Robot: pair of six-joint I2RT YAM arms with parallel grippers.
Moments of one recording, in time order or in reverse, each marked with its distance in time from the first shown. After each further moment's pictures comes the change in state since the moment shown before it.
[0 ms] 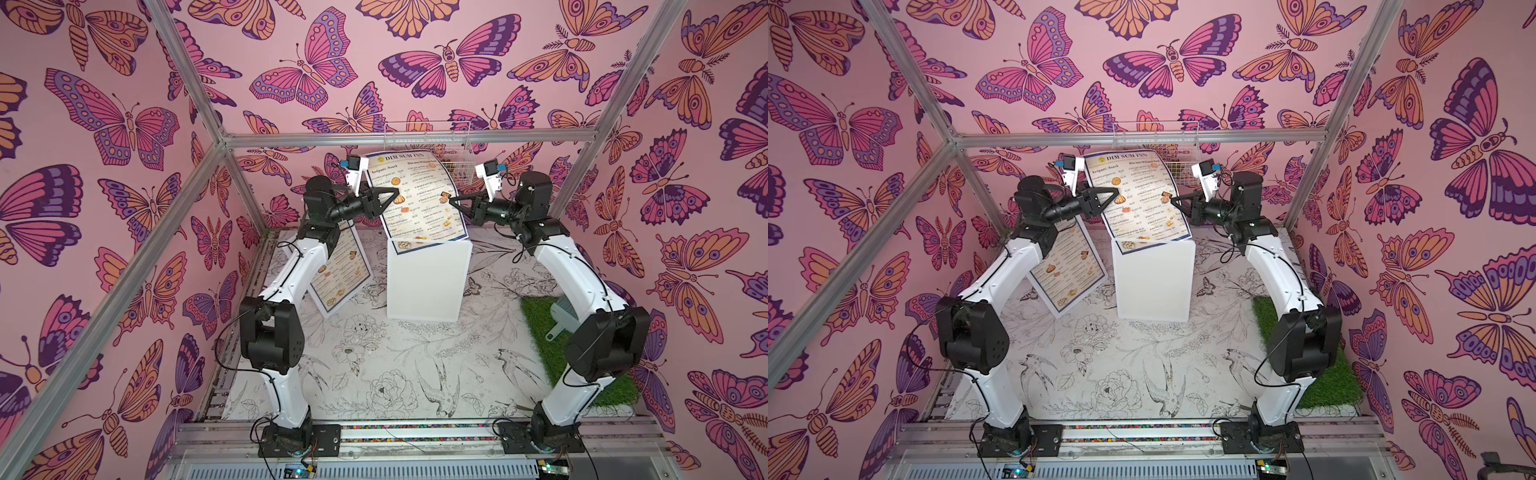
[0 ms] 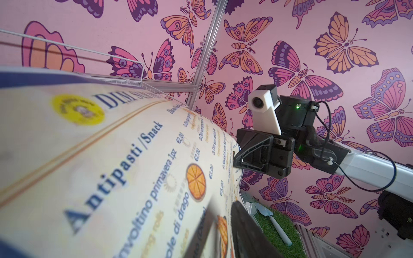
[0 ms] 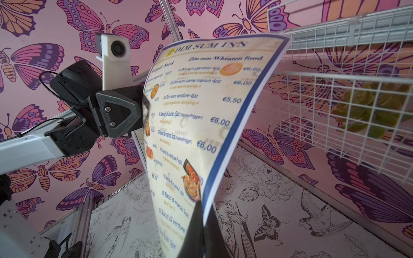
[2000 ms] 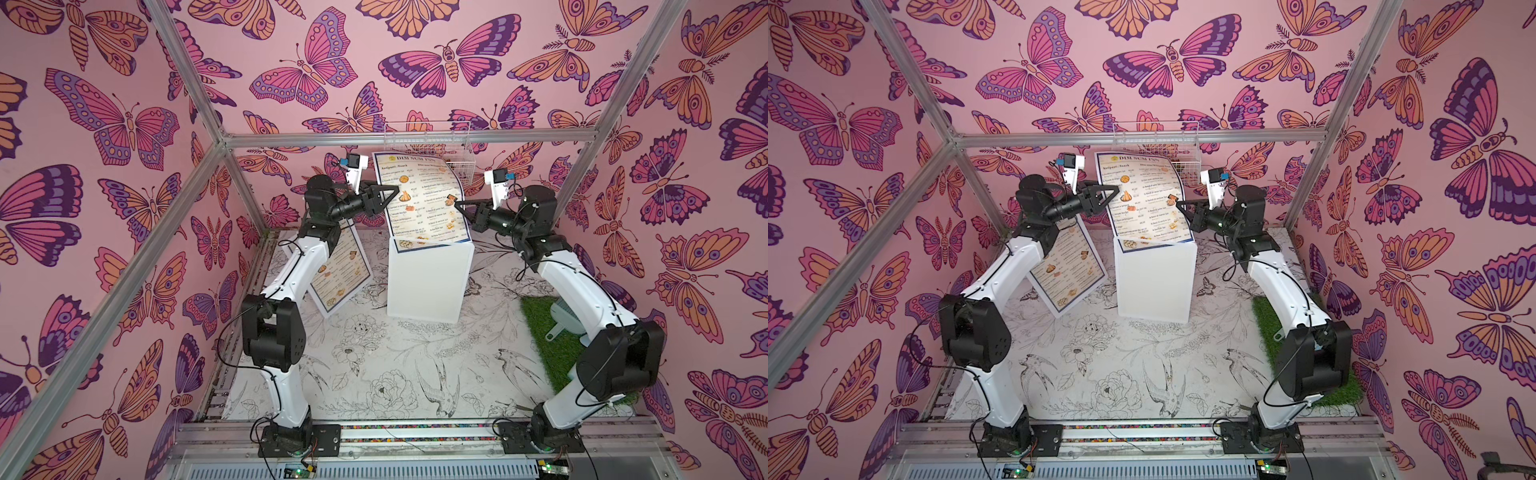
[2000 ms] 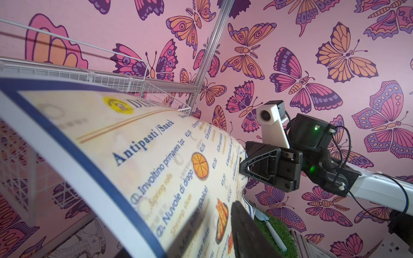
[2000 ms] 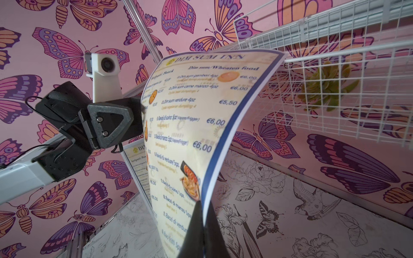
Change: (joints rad) left arm 0.000 0.020 0.027 0.003 -0.008 -0.055; right arm 0.011 -0.130 -0.220 0.174 0.159 0.157
